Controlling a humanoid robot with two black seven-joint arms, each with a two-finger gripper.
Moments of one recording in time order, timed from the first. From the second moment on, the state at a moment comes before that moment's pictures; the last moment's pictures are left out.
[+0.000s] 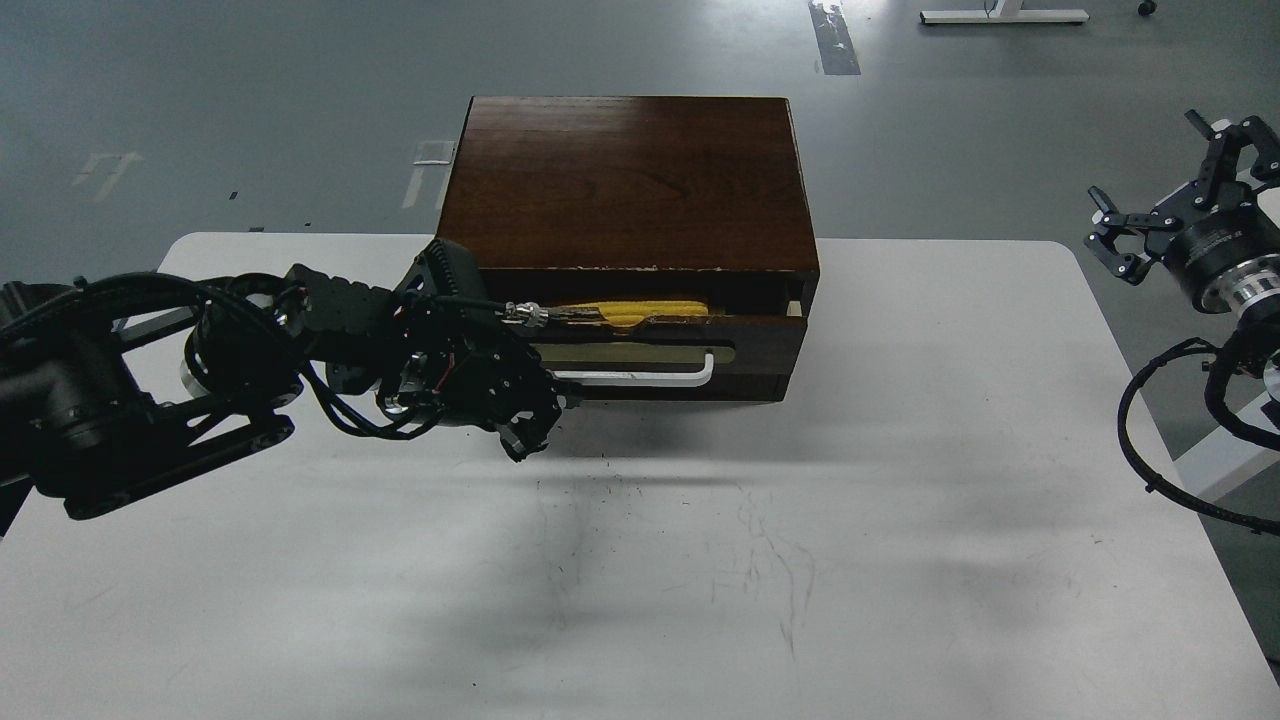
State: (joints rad) left arm -1.05 0.63 -0.23 -1.49 2.14 -0.49 -0.28; right arm 0.80 -0.59 0.54 0.52 0.34 0.49 0.20
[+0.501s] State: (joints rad) left arm -1.09 0.58 -0.23 -1.41 2.10 -0.49 -0.28; right arm 0.79 -0.60 0.54 0.52 0.34 0.49 0.20
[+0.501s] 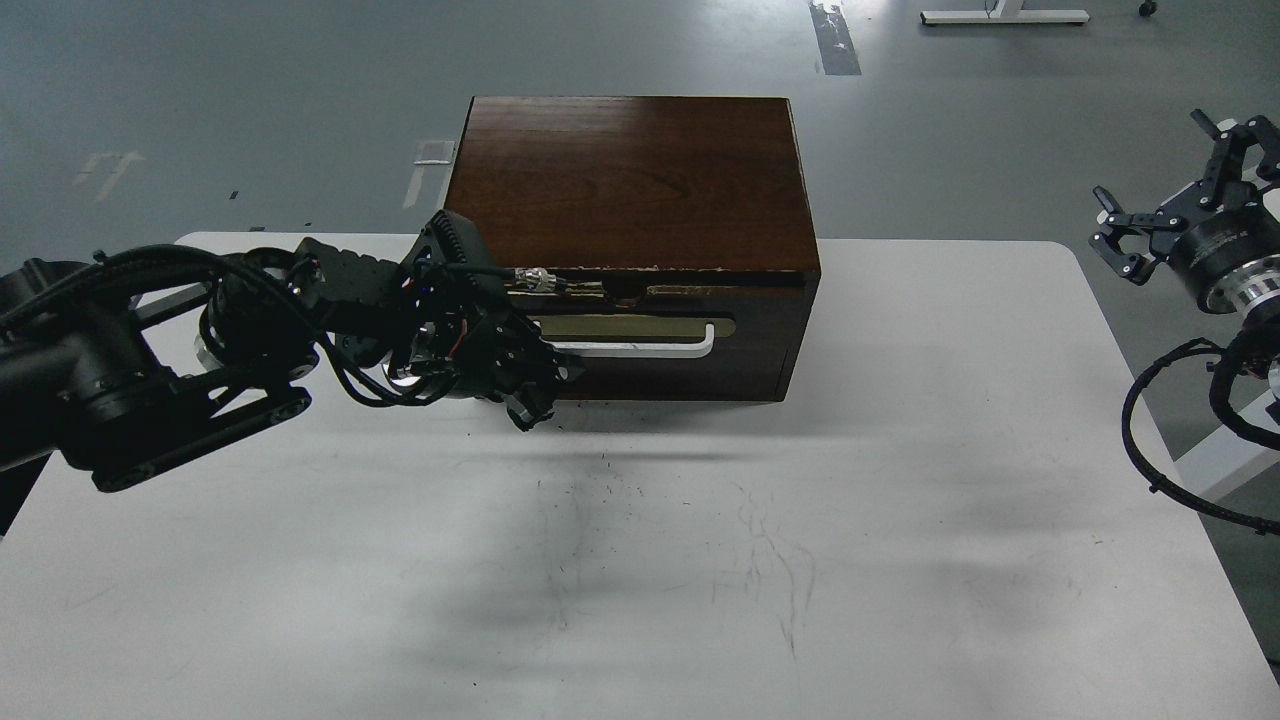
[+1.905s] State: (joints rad) left arm -1.13 0.61 -0.24 -1.50 1.90 -0.49 -0.28; right arm 0.78 -0.60 0.54 0.52 0.34 0.49 0.21
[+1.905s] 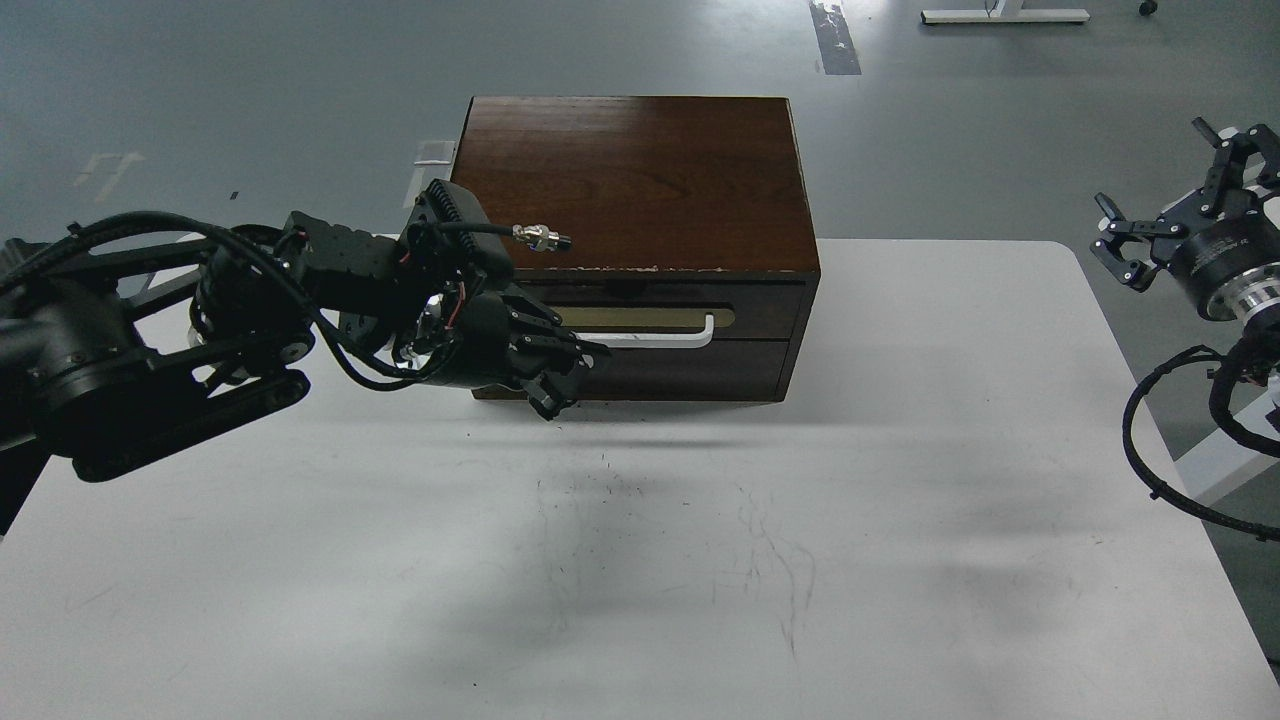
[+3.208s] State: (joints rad) left arm -0.80 0.61 -0.57 -0.58 -0.32 -0.49 -0.36; right arm 0.80 -0.55 0.65 0.52 0.36 0.49 0.20
